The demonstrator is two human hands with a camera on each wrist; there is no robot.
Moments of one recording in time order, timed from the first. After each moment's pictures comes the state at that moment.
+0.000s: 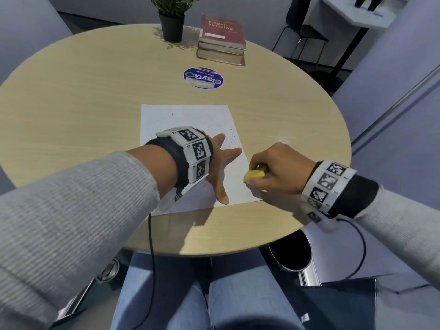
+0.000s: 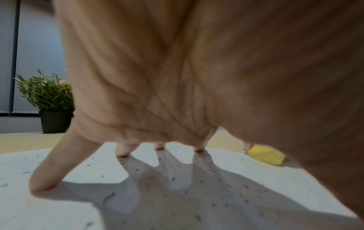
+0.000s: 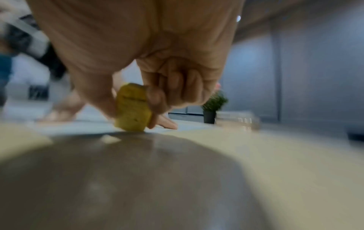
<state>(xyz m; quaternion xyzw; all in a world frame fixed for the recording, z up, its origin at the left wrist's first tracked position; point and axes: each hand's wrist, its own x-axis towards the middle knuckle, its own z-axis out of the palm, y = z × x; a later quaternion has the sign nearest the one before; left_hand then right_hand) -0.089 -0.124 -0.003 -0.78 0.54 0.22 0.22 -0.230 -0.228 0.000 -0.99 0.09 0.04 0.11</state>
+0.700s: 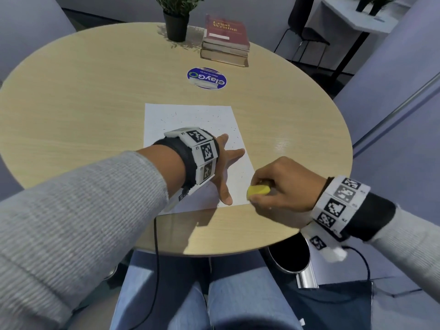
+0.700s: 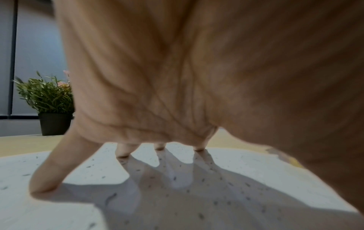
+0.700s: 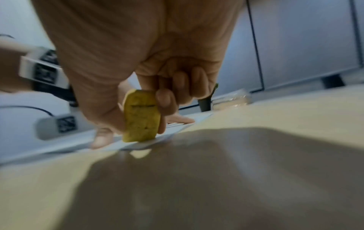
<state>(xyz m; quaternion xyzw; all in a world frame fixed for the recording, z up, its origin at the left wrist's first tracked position) -0.083 -0.126 -0.018 -0.79 0.55 0.21 0.17 -0.245 -0.219 -0.004 -0.99 0.06 0.06 0.14</state>
